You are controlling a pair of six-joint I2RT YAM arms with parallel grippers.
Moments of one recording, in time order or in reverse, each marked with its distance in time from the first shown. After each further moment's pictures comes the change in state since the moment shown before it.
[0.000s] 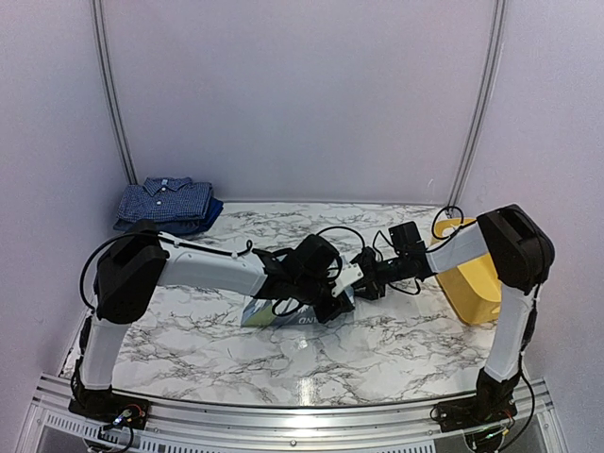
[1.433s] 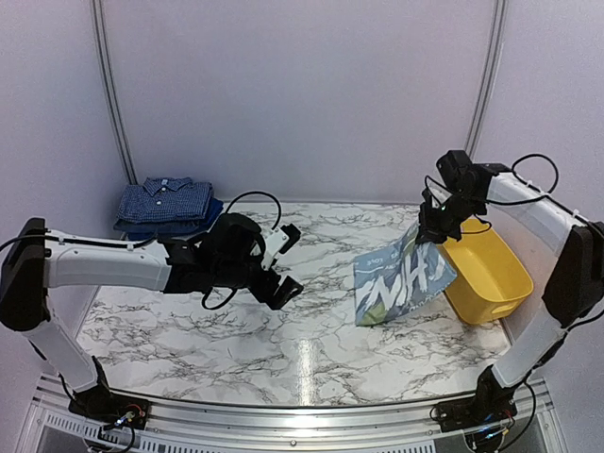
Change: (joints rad) left arm 0.097 -0.565 -0.505 0.065 -0.253 -0.180; right arm -0.151 -0.356 0.441 -1.113 0.584 -0.589
